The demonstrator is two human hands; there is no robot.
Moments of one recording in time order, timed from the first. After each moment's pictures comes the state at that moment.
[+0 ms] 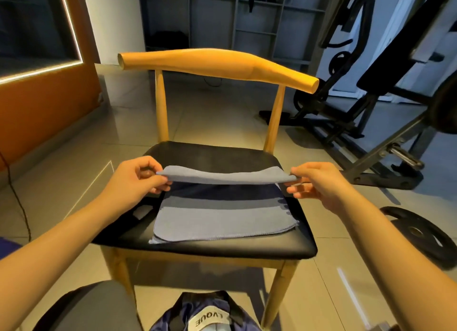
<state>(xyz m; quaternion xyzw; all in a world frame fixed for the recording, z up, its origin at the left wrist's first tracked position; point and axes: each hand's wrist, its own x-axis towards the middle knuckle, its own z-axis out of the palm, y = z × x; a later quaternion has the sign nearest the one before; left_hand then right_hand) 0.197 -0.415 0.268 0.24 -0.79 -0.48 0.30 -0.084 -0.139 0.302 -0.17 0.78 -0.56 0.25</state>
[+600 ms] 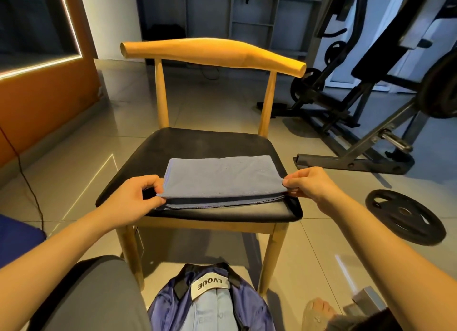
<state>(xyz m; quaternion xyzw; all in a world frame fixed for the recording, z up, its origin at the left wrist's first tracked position) 0.253 -0.376 0.224 0.22 -0.90 -0.33 0.19 -0.044 -0.093 0.263 -0.20 0.84 -0.47 0.20</state>
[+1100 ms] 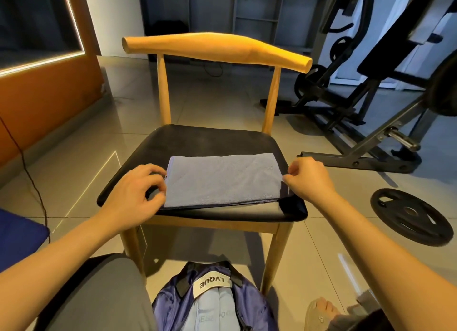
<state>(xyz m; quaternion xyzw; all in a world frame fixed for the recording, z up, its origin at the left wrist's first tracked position) 0.254 -0.374 0.220 0.18 -0.94 -0.14 0.26 -0.036 -0.119 0.262 -0.29 0.93 -0.23 -0.01</state>
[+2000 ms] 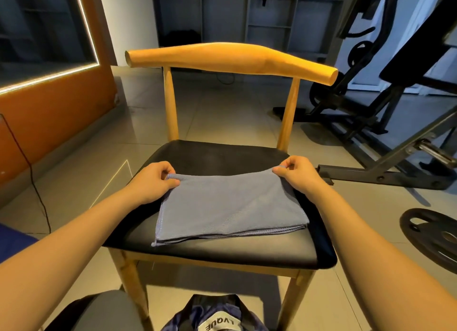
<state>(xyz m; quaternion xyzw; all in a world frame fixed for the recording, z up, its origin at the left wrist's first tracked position) 0.154 -0.460 0.238 0.36 -0.87 -0.31 0.14 -0.112 -0.215 0.259 -0.30 0.84 -0.43 0.15</state>
